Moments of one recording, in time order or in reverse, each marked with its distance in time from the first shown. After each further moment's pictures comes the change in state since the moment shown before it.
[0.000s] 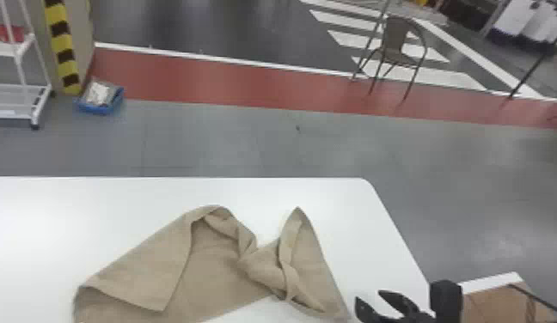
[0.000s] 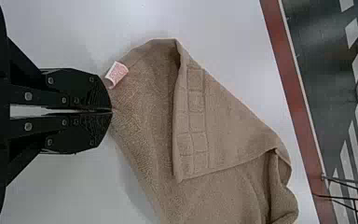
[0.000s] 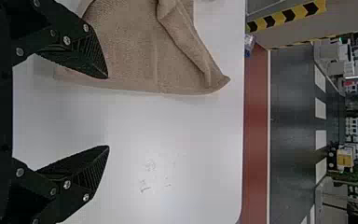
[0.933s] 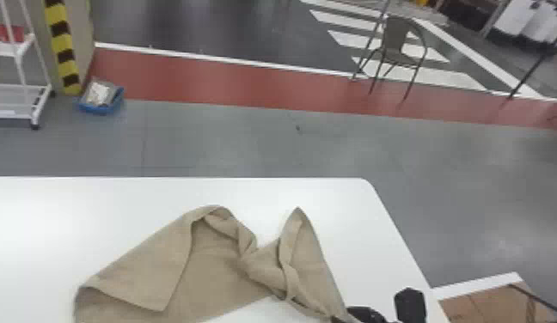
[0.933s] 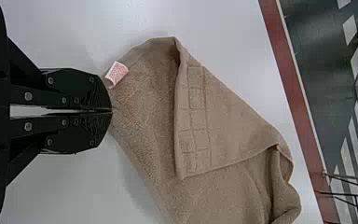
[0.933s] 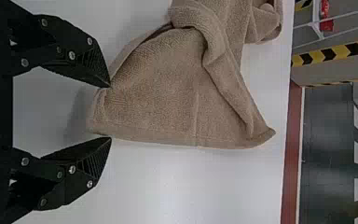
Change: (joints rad) left arm 0.002 0.010 -0.013 0.002 -0.010 -0.009 0.007; right arm -0.004 -0.033 0.113 0.083 0.097 -0.023 0.050
